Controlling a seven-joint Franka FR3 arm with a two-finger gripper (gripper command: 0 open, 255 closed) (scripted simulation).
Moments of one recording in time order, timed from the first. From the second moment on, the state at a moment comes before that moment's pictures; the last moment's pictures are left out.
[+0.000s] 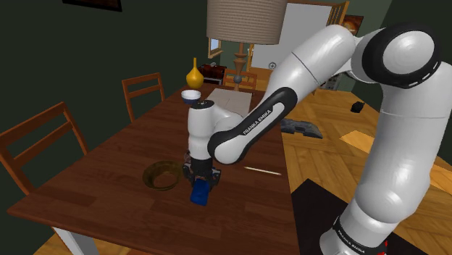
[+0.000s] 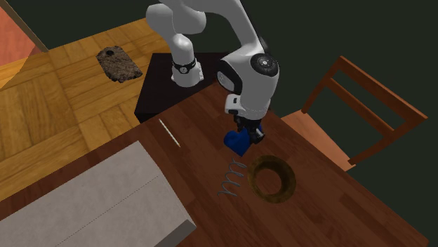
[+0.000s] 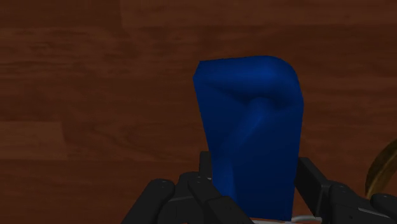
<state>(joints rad) -0.12 0.26 0.67 -2.26 -0.26 2.44 1.71</state>
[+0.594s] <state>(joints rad) -0.16 0.15 0.72 -2.24 -0.15 2.34 1.62</state>
